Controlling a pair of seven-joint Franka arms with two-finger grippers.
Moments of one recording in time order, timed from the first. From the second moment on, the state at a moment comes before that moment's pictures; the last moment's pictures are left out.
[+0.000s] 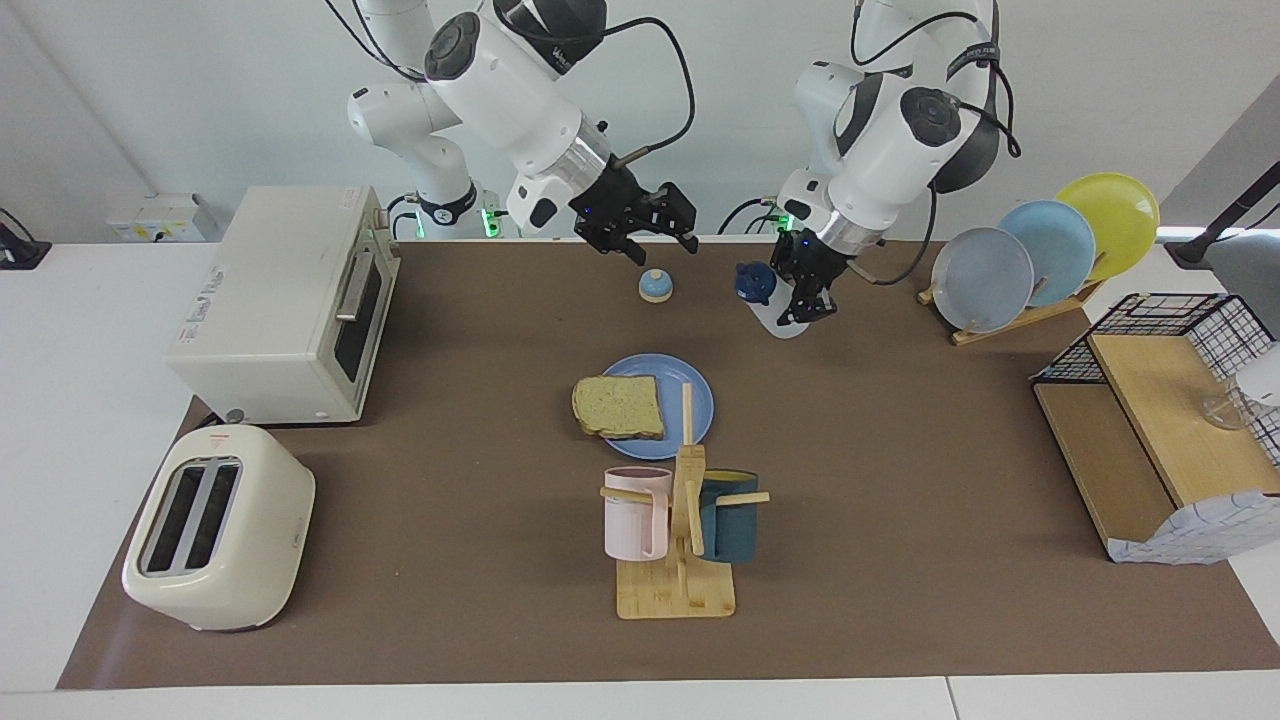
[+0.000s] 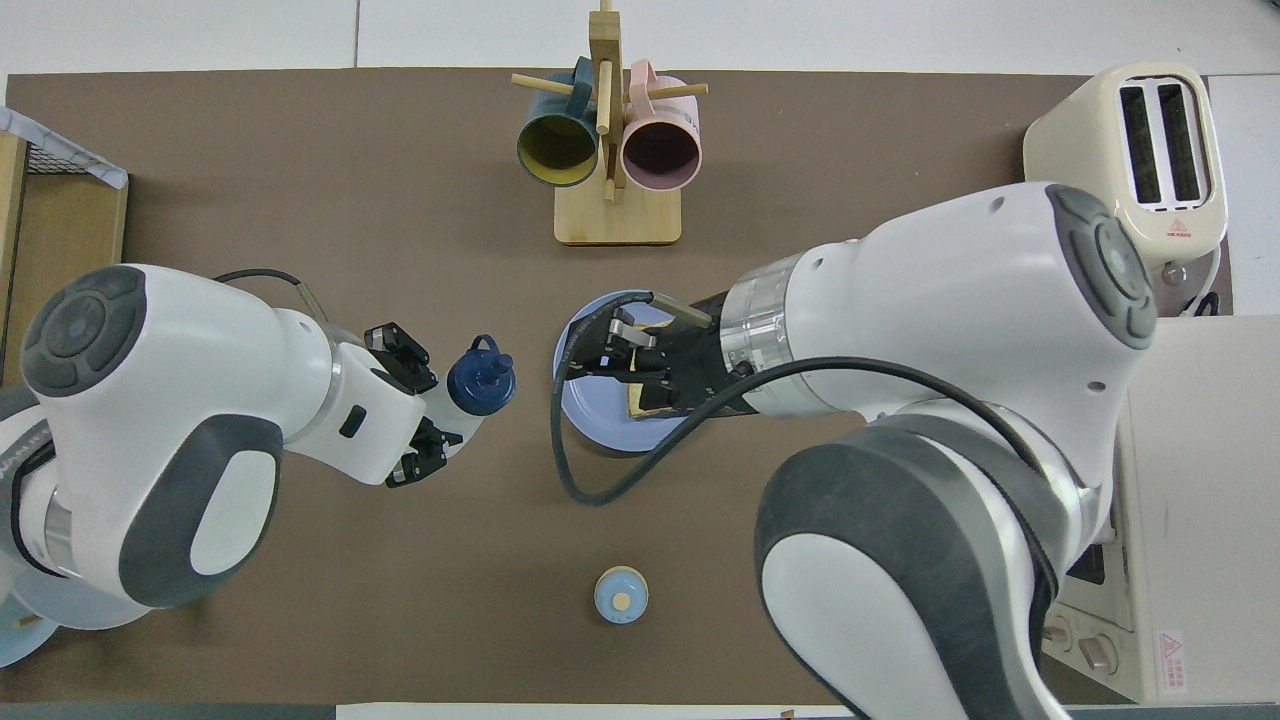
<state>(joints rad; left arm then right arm) -0.84 -0.15 0.39 -2.09 -0.22 1.96 1.05 0.53 0.04 0.00 -1.73 0.64 2.00 0.59</state>
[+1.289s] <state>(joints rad) -0.85 -0.22 0.35 -2.18 -0.18 1.96 1.08 0.64 0.05 0.00 -1.73 0.59 2.12 0.65</state>
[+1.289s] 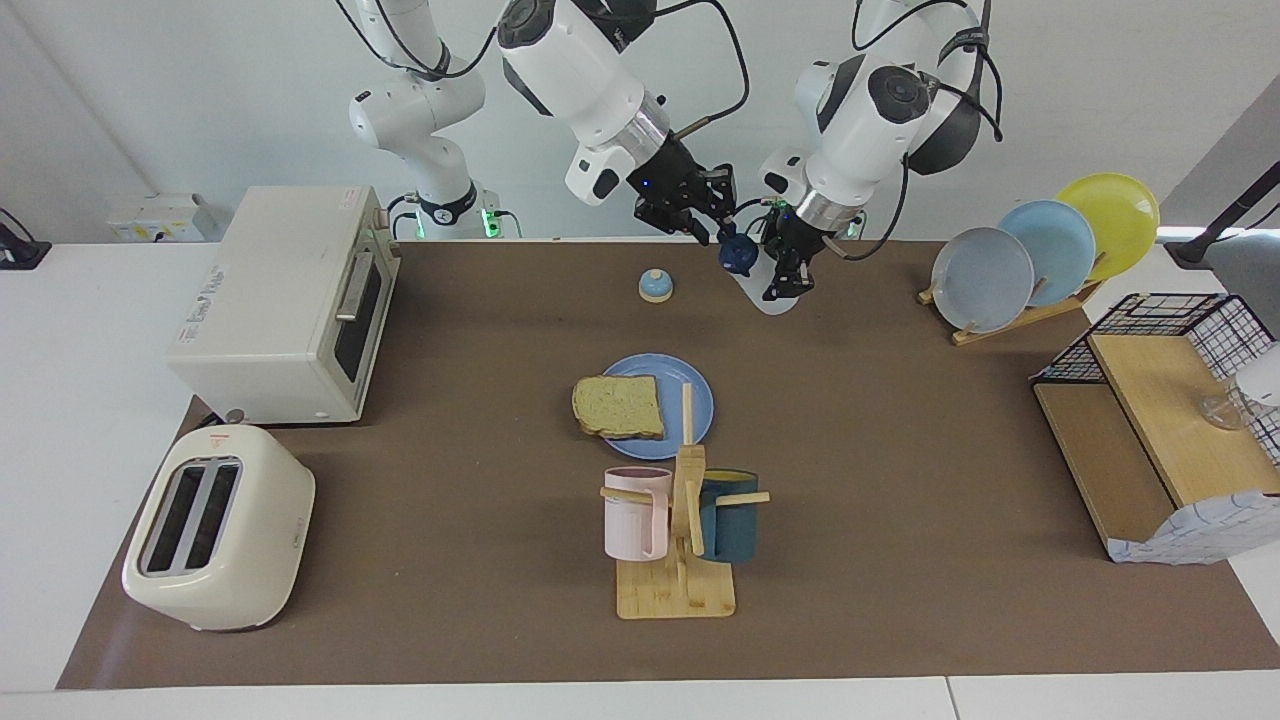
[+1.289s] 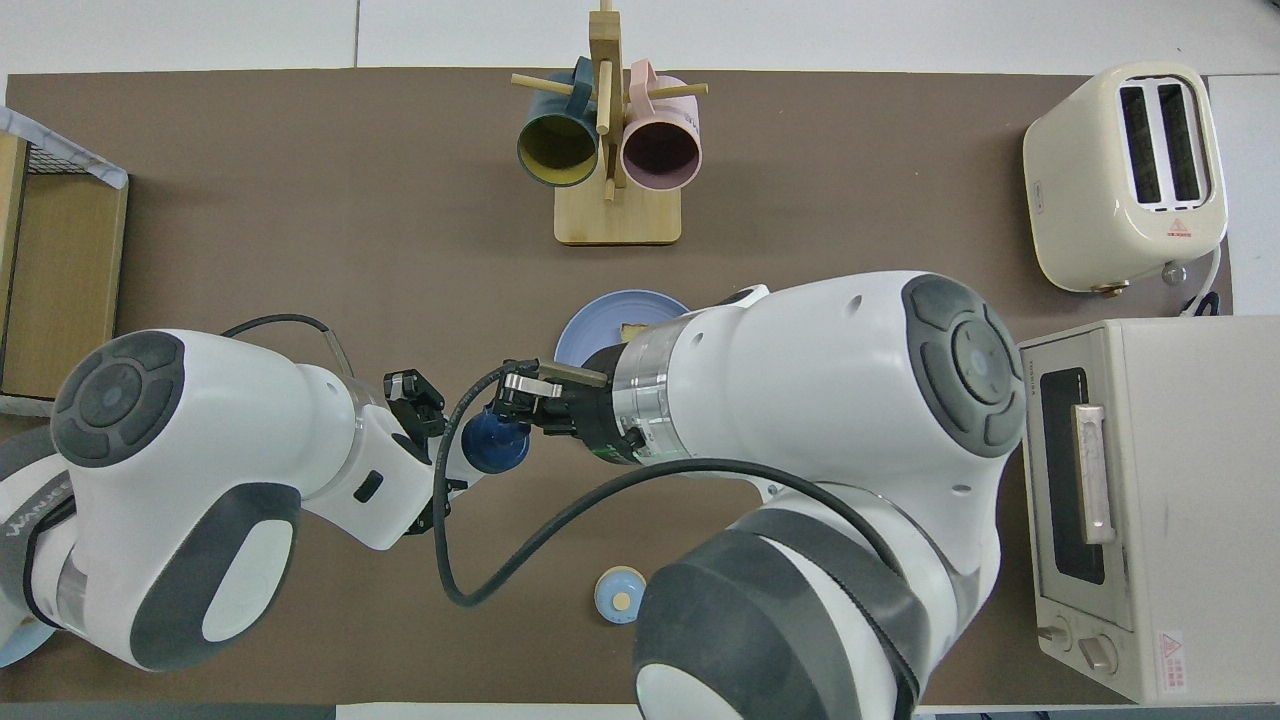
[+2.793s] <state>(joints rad) -0.85 -0.23 0.35 -2.18 -0.17 1.97 1.08 0.64 0.06 0.00 -1.74 0.62 2.16 0.72</state>
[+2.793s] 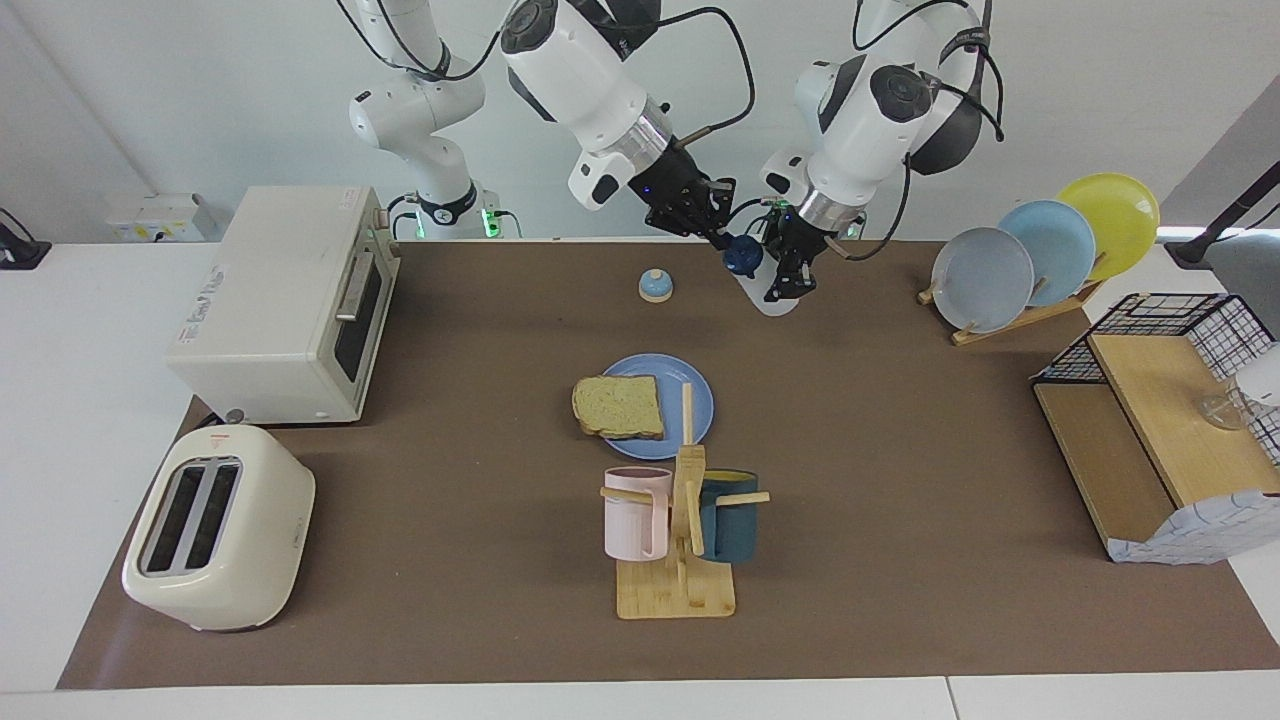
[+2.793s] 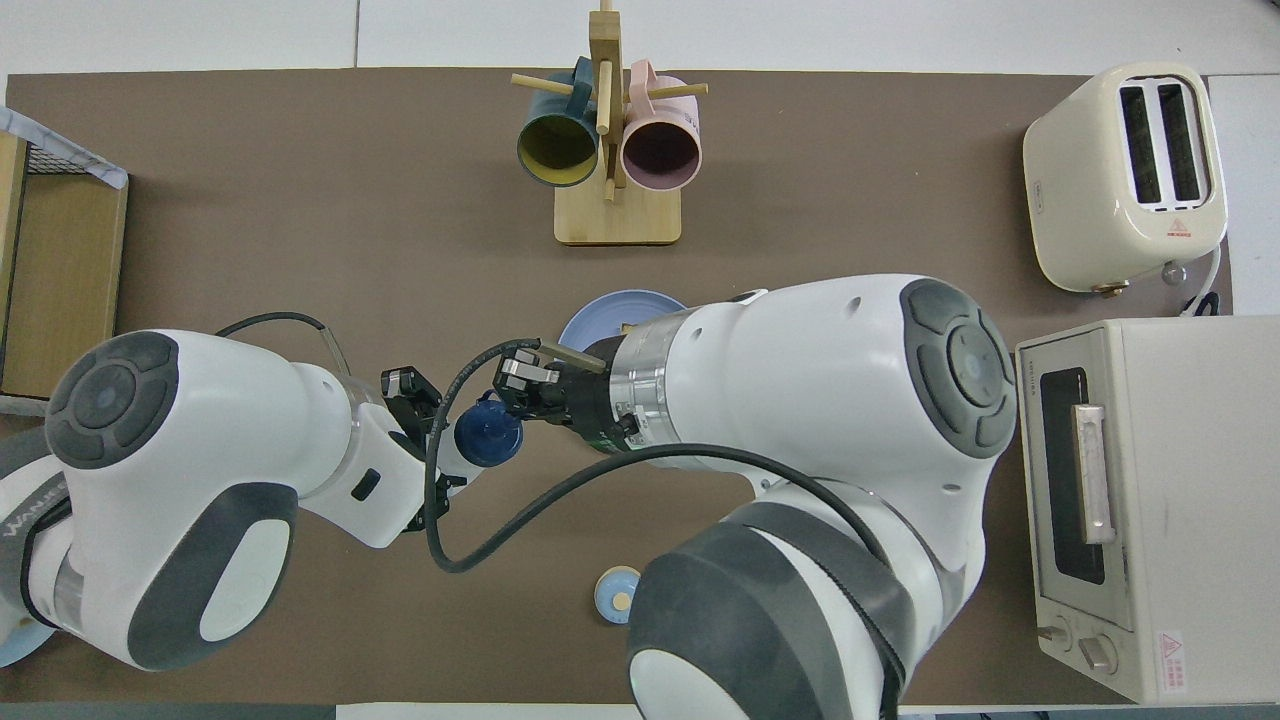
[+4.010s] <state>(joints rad) -0.85 -0.23 0.35 -2.19 -0.16 1.97 1.08 0.58 0.06 -0.01 -1.77 0.57 2.15 0.73</state>
